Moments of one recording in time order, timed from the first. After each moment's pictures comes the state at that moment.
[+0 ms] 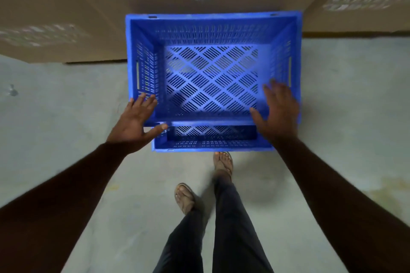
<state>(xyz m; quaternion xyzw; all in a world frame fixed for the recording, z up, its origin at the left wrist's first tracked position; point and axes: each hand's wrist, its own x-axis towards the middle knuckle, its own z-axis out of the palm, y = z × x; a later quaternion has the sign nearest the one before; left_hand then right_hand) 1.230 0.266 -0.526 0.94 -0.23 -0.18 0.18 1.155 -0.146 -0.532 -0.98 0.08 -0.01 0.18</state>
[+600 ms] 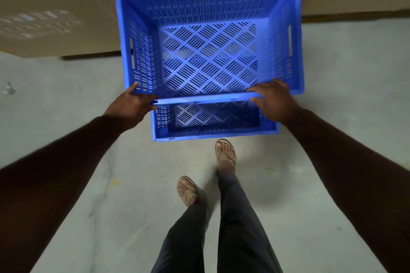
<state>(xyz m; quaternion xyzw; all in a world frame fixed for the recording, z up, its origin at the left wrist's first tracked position) 1.247 0.274 -0.538 0.91 -0.37 -0.16 0.07 1.155 -0.159 -0.560 -0.97 -0.04 0.11 0.19</state>
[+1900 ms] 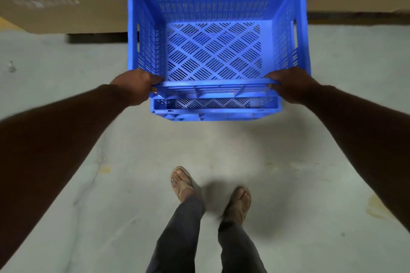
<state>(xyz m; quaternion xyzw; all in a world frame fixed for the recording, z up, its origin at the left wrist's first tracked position) 1.159 0.257 -0.509 0.94 -0.24 -0.26 0.02 1.085 -0.169 -0.534 -0.97 -0.06 0.20 0.12</state>
